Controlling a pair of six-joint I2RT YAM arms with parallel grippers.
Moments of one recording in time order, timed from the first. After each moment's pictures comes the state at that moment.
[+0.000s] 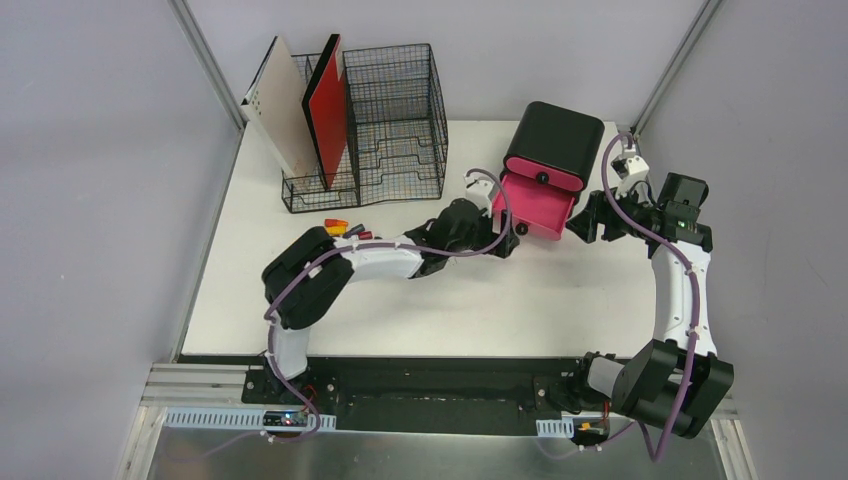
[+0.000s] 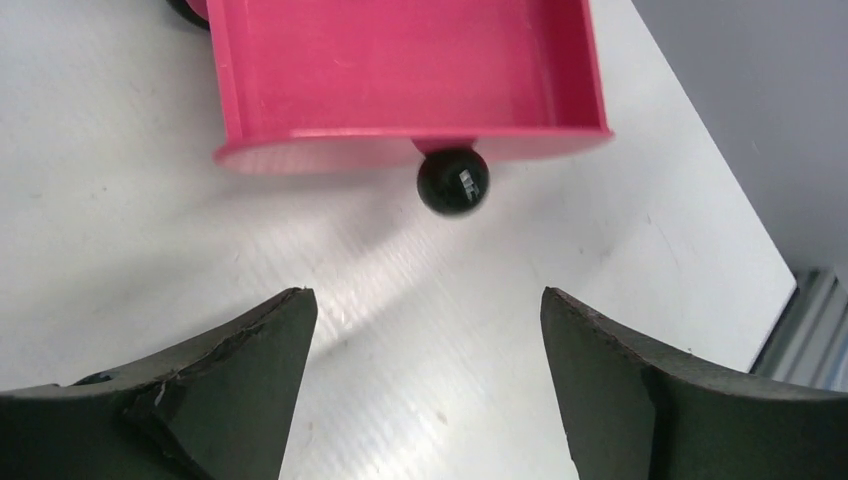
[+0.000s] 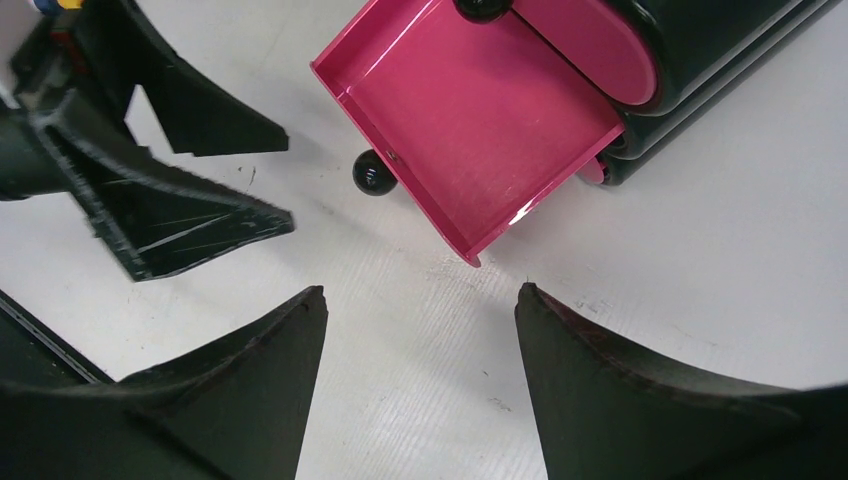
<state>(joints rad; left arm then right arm) -0.93 1.96 1.24 0.35 -0.07 -0.57 -0.31 1.18 1.03 -0.68 -0.80 -0.39</state>
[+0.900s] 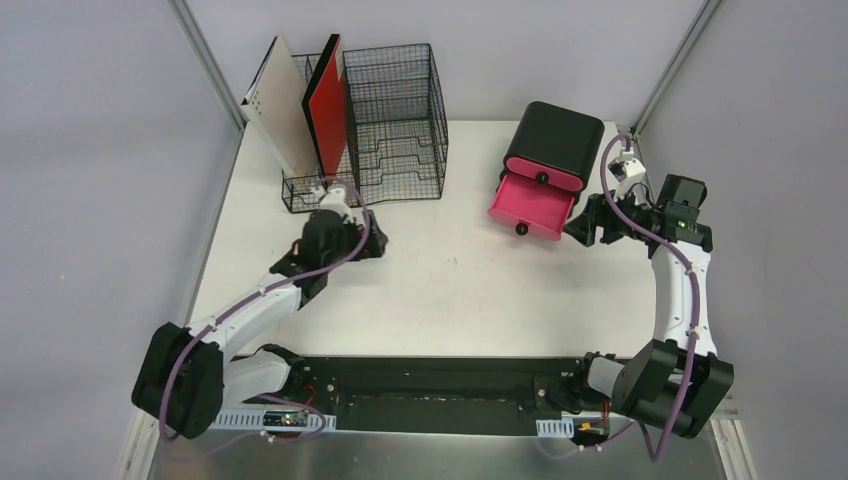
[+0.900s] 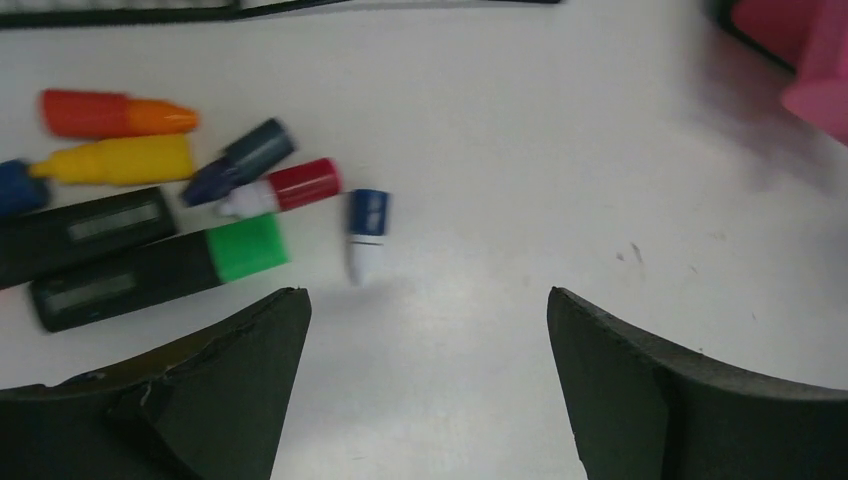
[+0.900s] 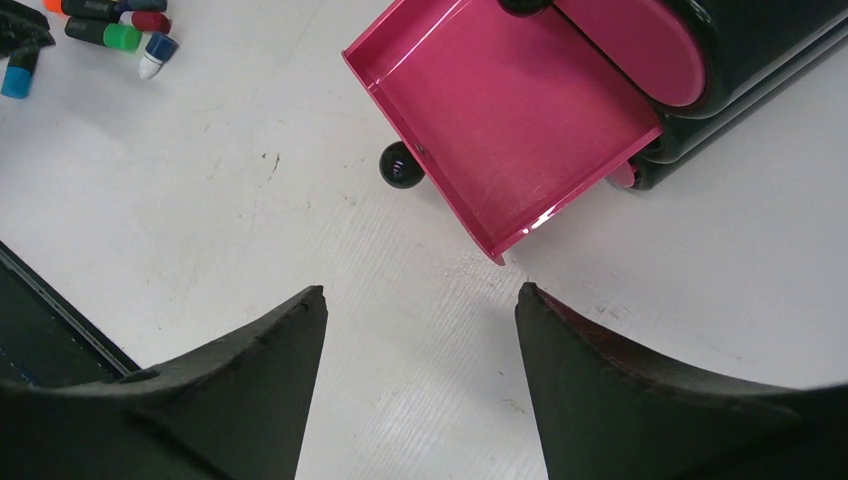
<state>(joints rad) -0.53 1.13 0.57 0.06 -0.09 -0.45 -0.31 1.18 1.03 -0.72 -0.85 -0.43</state>
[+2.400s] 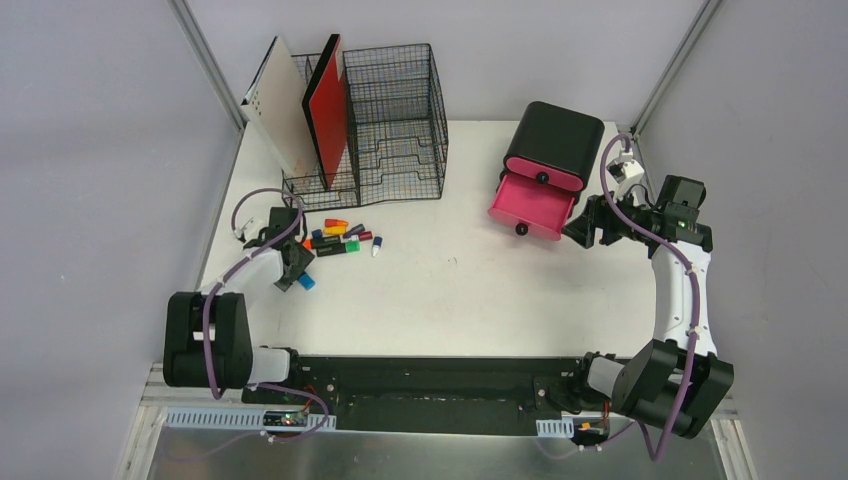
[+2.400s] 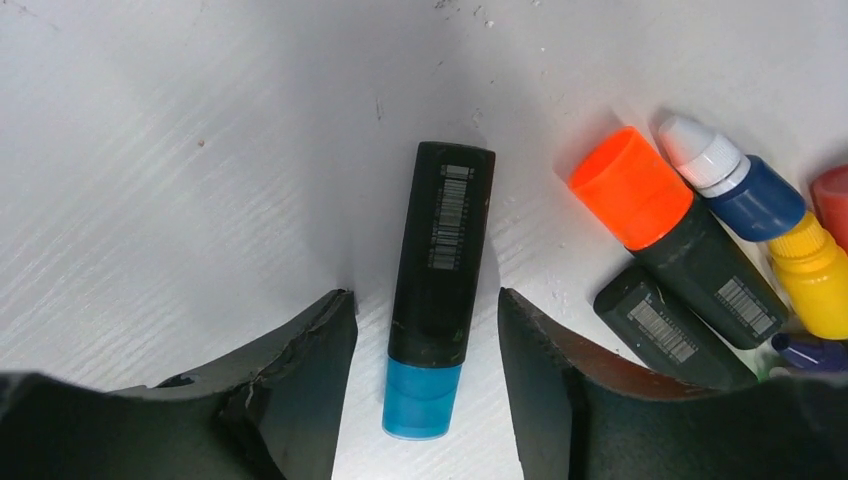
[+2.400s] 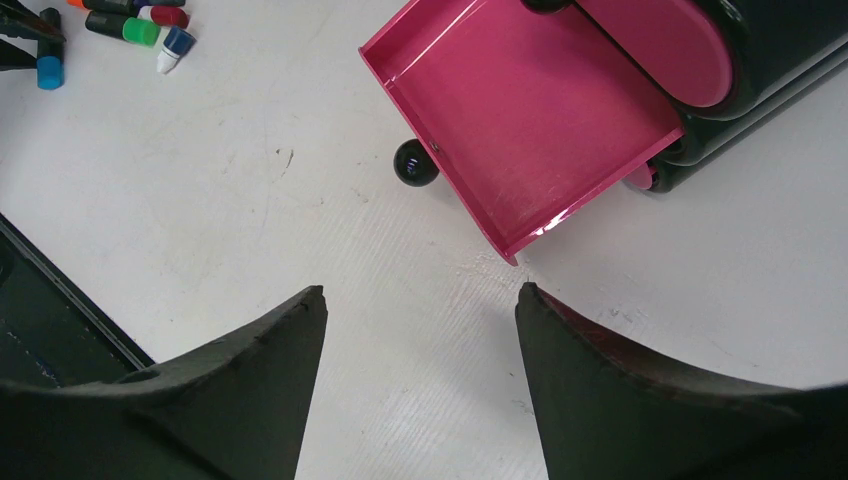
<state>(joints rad) -0.01 1.31 0.61 -0.42 -0.34 -0.92 -0.31 1.18 1.03 -0.74 -0.88 -0.45</state>
